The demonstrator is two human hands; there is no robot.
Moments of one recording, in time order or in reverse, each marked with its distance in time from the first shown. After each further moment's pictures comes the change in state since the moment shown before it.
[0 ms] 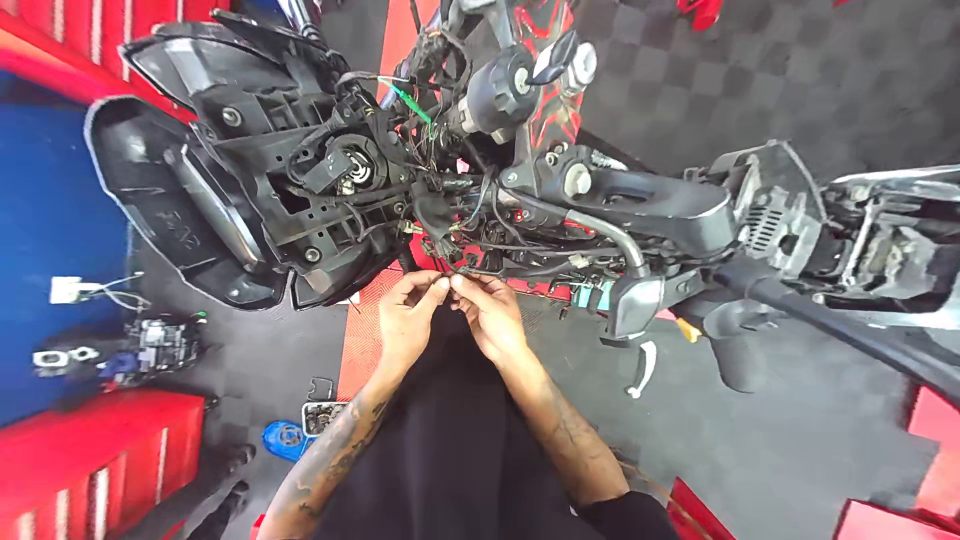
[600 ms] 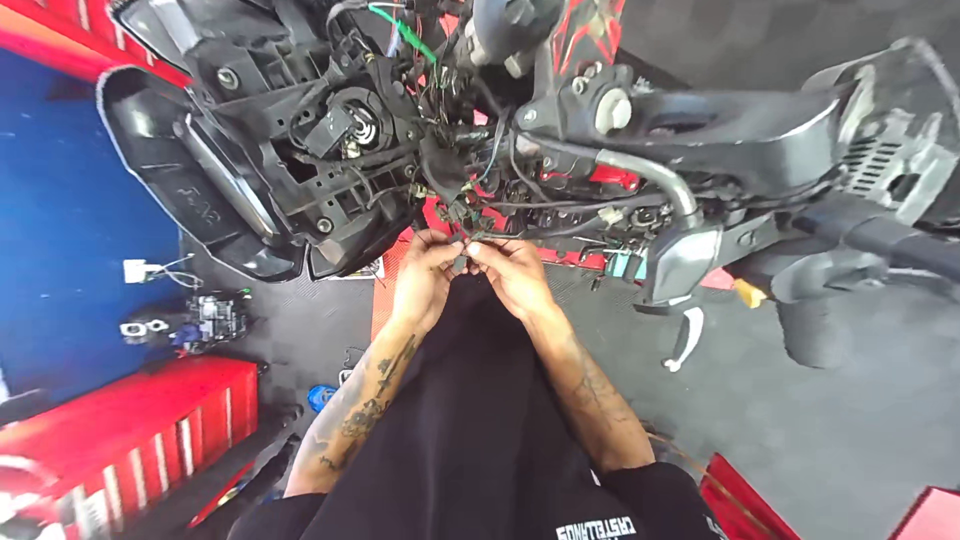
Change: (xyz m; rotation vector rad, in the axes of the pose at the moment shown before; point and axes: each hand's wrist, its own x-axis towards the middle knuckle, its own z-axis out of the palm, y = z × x) left_hand 0.013 0.013 0.003 -0.415 0.014 -0.546; right_hand 0.017 0.009 -0.027 -0.071 -0.264 -0.086
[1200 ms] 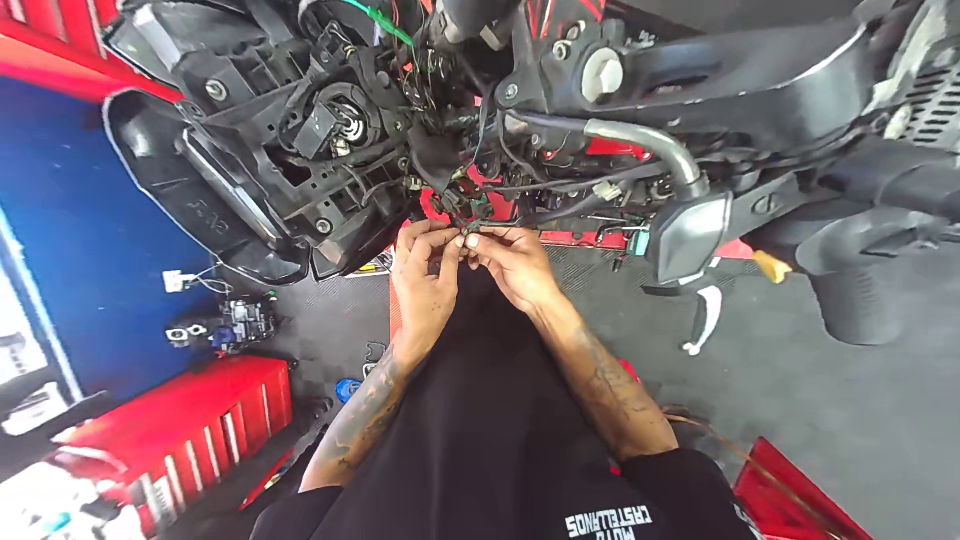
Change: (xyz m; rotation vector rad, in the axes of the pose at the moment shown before) left_hand -0.014 -0.015 -0.005 0.888 0.070 0.785; right_hand -0.006 -0.001 0.002 0.080 0.019 0.038
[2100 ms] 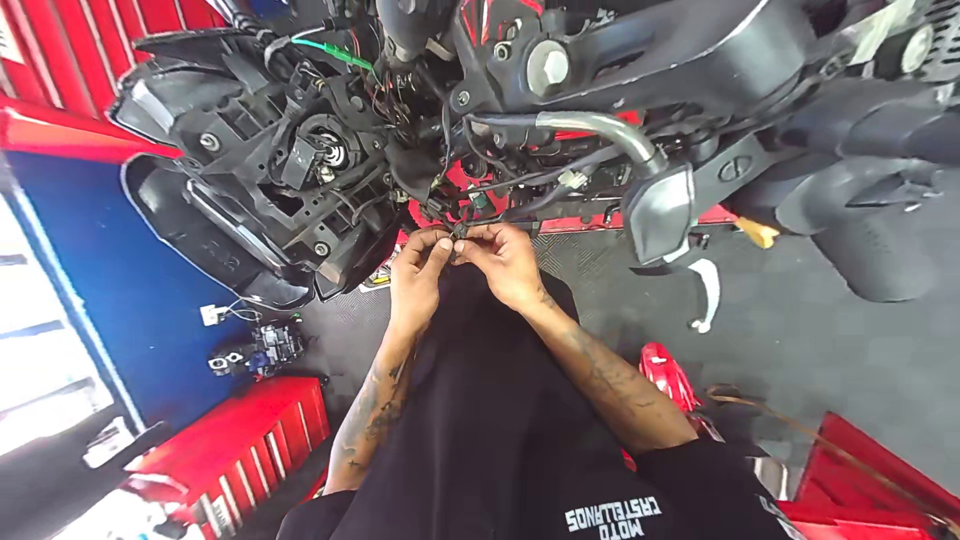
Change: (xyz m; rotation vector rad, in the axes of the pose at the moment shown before) left_hand 0.020 -0.009 -0.010 -0.360 -0.284 -0.344; right_hand -0.007 0.003 0.010 -0.335 0.160 -0.169
